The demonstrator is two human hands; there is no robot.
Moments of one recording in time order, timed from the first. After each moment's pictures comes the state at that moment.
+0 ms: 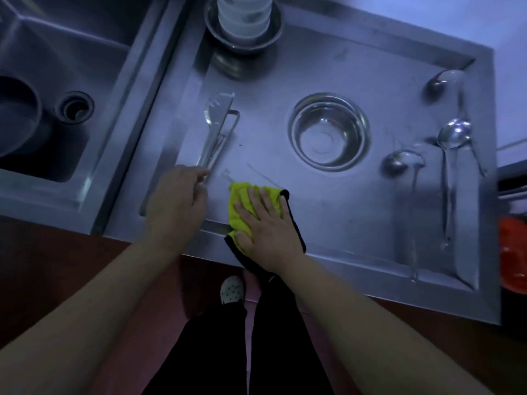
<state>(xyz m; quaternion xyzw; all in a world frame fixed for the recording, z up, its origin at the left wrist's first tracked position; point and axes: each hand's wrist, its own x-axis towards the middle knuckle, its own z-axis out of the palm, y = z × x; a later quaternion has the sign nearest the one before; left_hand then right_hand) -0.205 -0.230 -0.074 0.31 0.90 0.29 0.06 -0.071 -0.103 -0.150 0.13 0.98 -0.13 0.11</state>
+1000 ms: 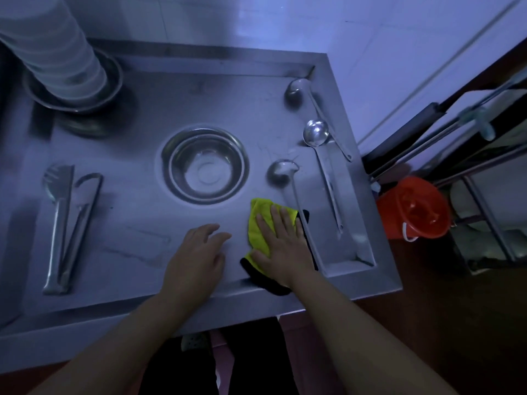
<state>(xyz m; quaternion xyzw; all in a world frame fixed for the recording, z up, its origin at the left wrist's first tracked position) -0.082 -0.072 -0.090 0.52 0.80 0.22 0.21 0.079 0.060 -0.150 0.36 0.91 -0.13 0.13</state>
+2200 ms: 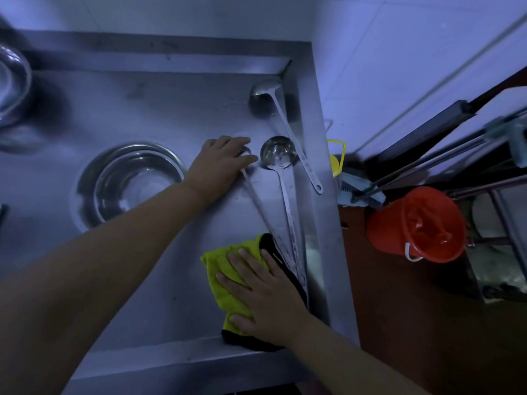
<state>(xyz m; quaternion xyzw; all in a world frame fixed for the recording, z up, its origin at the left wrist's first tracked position) -0.103 0.241 -0.140 0.69 0.71 0.12 0.02 0.153 0.170 -0.165 0.12 0.98 -0.14 0.06</state>
